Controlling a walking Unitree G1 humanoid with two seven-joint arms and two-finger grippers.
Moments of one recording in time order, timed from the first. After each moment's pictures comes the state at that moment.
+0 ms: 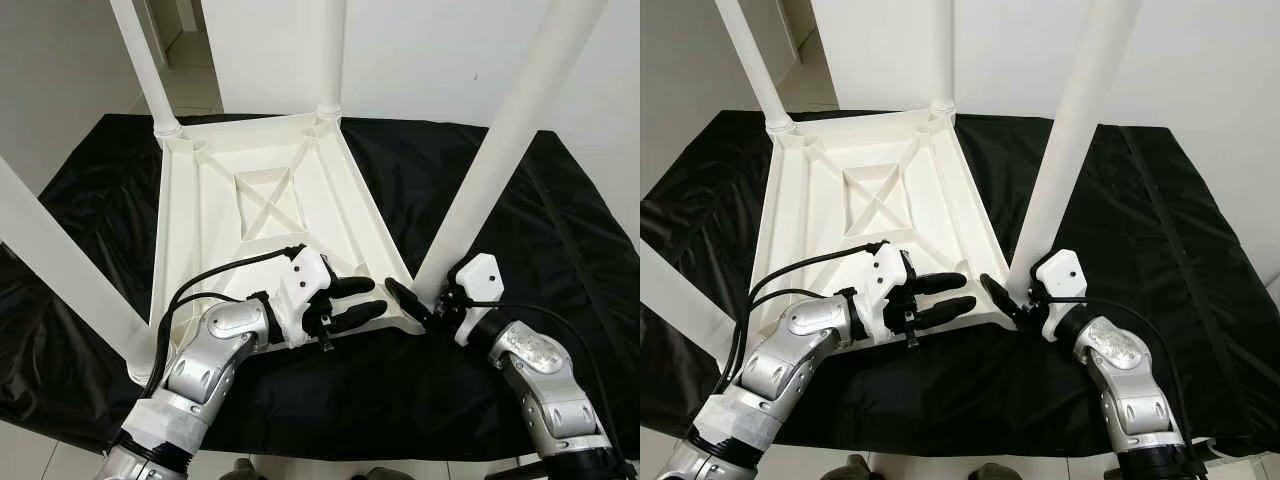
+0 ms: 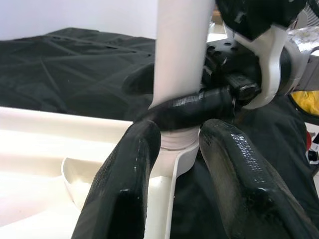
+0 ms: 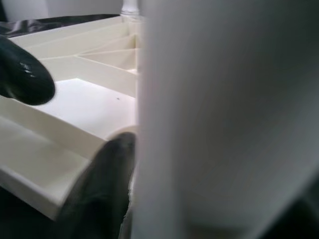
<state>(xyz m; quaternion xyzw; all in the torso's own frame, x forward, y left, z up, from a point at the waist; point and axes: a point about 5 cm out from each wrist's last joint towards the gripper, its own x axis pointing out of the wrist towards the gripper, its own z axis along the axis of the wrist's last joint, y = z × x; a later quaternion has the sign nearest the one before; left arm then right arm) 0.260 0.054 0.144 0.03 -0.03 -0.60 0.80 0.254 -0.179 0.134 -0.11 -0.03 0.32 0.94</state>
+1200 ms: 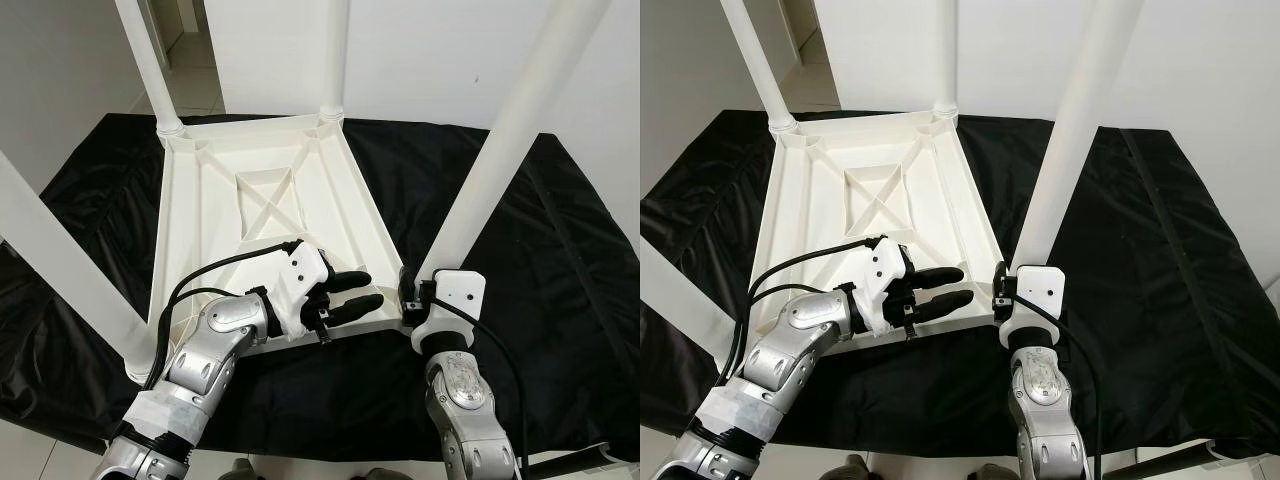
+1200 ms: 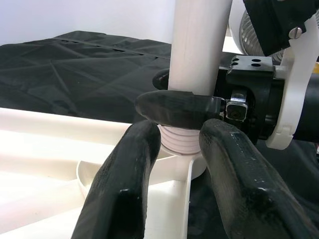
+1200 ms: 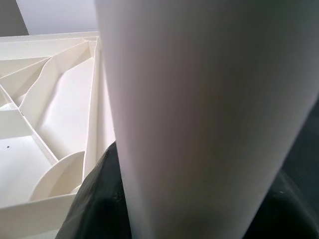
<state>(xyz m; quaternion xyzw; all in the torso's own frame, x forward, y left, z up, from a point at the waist) 0.268 0.056 0.146 0.04 -0.04 -0.59 0.81 0.236 -0.134 0.131 -0.01 -0.03 -0.05 1.00</state>
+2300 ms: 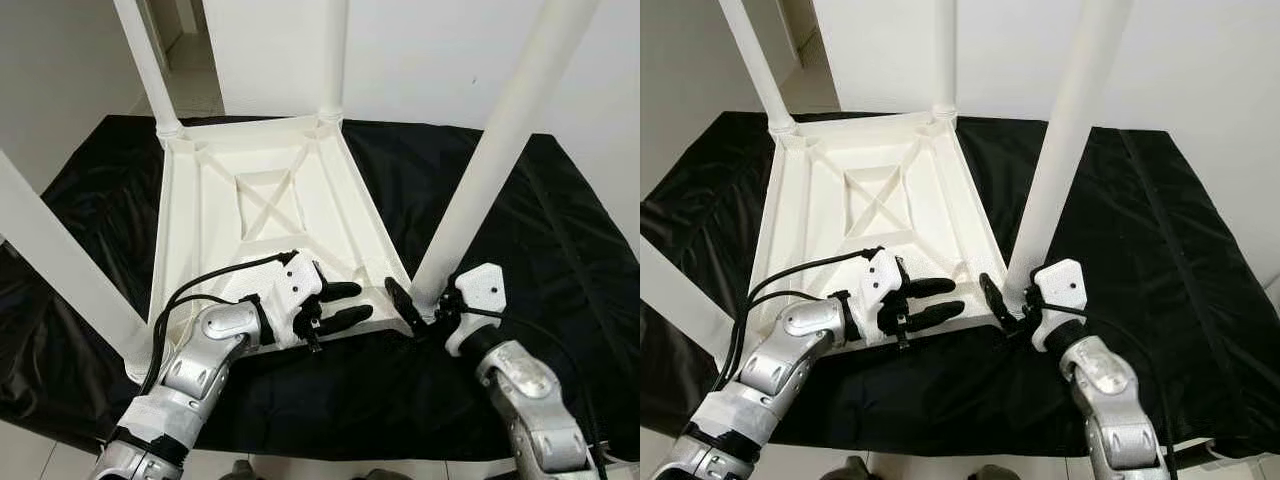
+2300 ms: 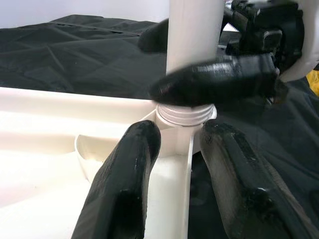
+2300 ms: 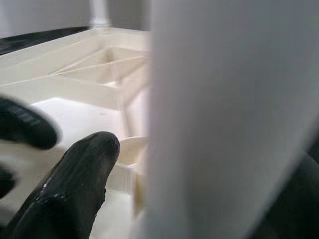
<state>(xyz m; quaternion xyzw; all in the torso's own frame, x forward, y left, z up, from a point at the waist) 0.269 0.064 0.130 0.06 -0.03 -0.58 0.81 0.241 -0.166 0.140 -0.09 -0.03 0.24 0.97</state>
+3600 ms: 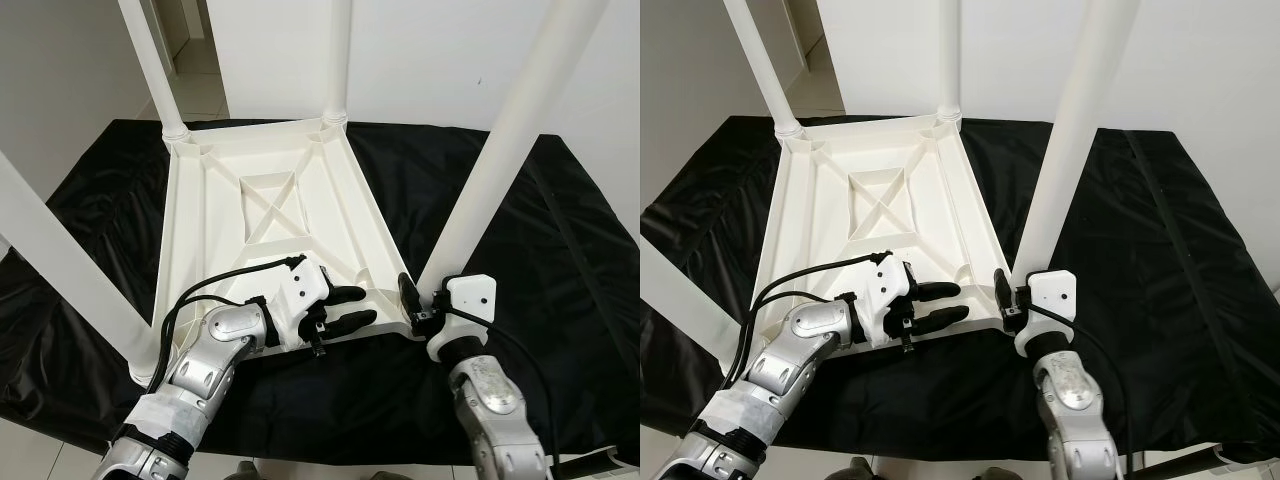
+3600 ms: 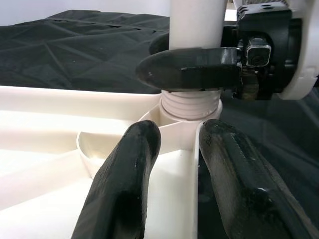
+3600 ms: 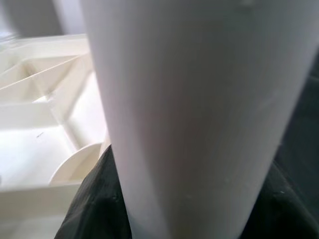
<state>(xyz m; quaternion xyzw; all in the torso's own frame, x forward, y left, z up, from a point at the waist) 0.271 0.059 0.125 0.07 -0.03 -0.59 0.81 0.231 -0.146 0.129 0.00 -0.03 0.00 1.00</state>
